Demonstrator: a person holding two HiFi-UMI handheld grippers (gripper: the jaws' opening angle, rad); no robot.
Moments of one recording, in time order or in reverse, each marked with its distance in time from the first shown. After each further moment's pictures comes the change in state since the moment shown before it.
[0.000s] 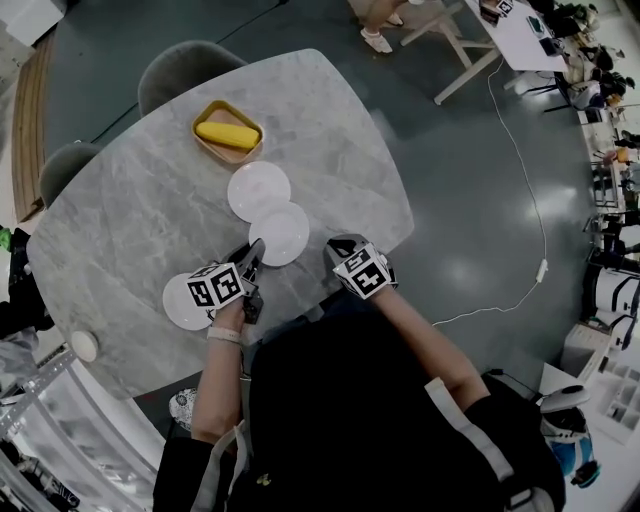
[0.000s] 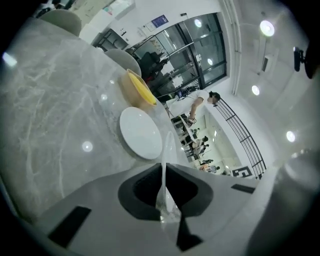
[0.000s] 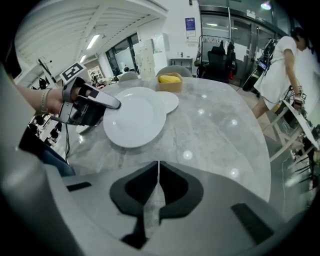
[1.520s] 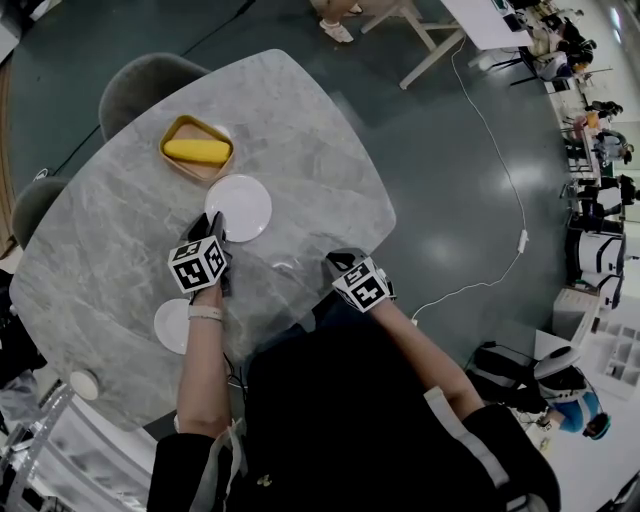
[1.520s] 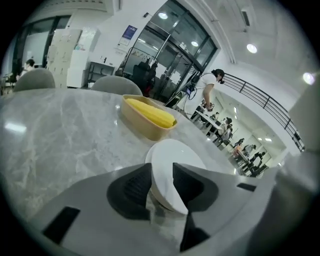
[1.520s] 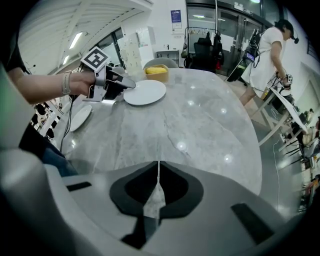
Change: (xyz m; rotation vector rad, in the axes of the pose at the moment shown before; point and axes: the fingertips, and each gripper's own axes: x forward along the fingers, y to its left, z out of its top) left arm 0.037 0.062 0.098 0.336 -0.023 0.331; right arm -0.013 -0.006 -0.035 0.125 0.068 -0.082
